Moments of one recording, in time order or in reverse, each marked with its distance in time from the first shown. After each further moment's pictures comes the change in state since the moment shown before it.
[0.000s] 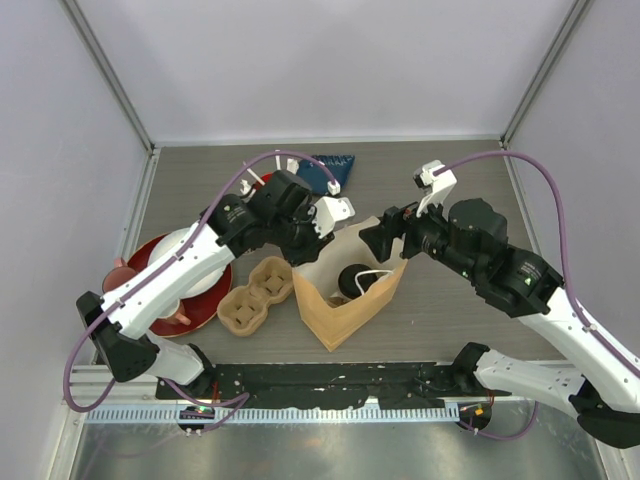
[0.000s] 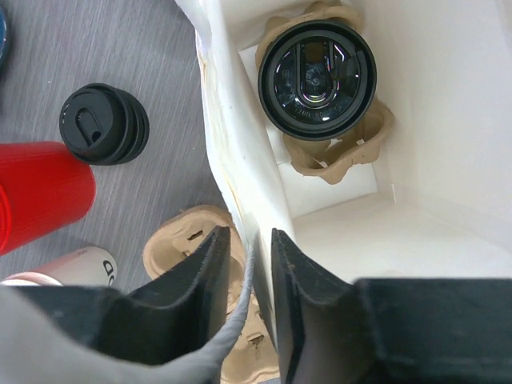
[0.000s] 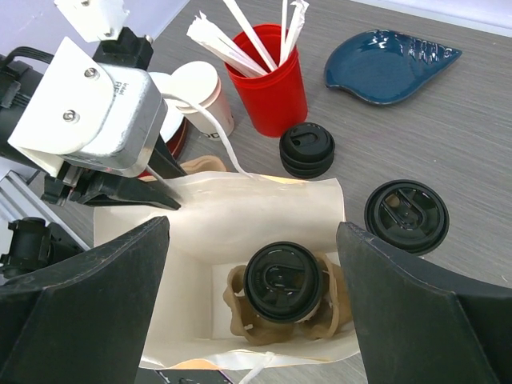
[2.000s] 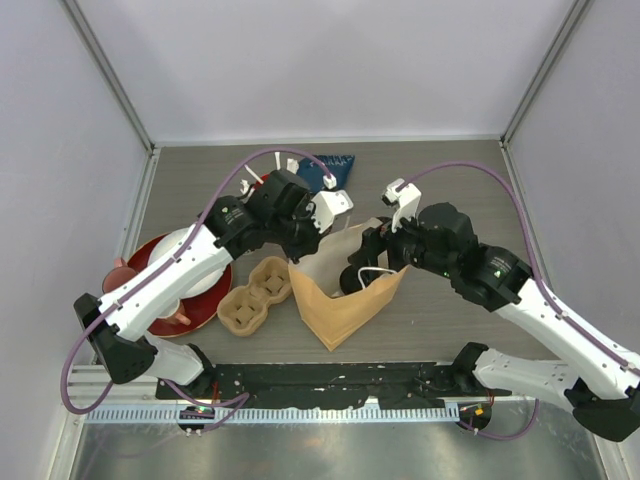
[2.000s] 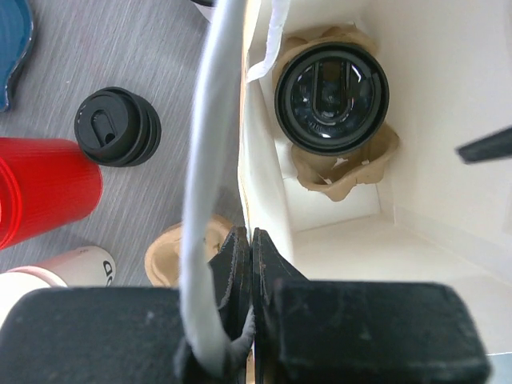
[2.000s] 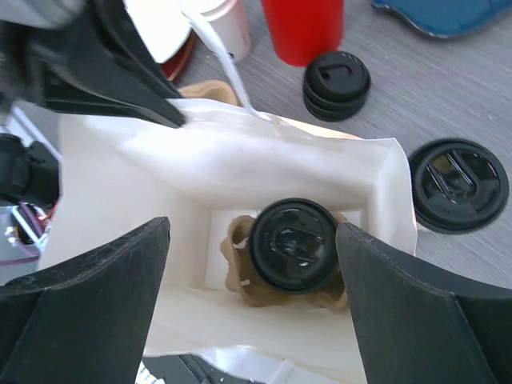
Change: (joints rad) left arm 0.000 -0.015 -0.016 0.056 -0.039 -0.075; right arm 0.000 0.071 -0.099 -0.035 -0.126 -0.055
